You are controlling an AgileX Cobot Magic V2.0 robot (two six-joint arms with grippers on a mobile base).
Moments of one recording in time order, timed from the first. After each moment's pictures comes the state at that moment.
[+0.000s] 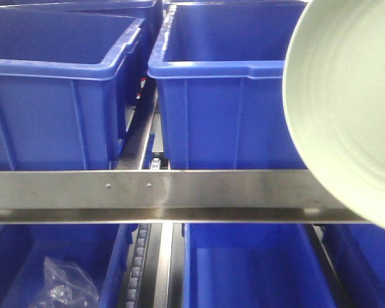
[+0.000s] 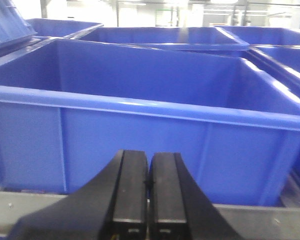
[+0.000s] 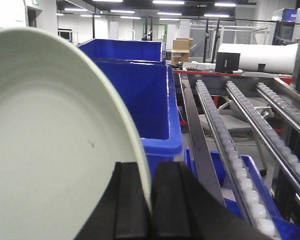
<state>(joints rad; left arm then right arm) -0.01 0.00 0.01 0.02 0.01 -0.05 0.04 0.00 0.00 0.01 -0.09 0.00</state>
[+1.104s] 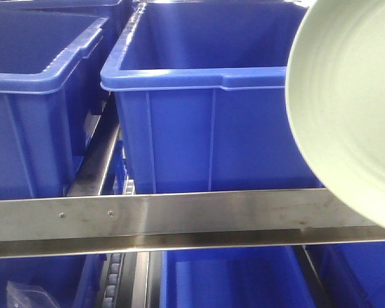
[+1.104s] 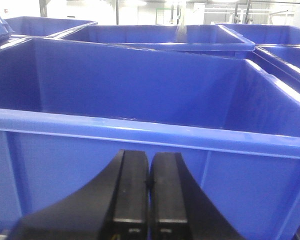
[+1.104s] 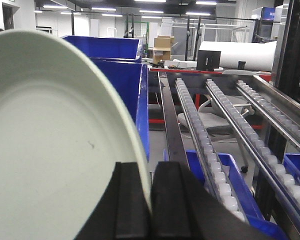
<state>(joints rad) 0.05 0.00 0.01 0.02 0.01 -0.05 0.04 0.00 0.00 0.01 -0.09 0.00</state>
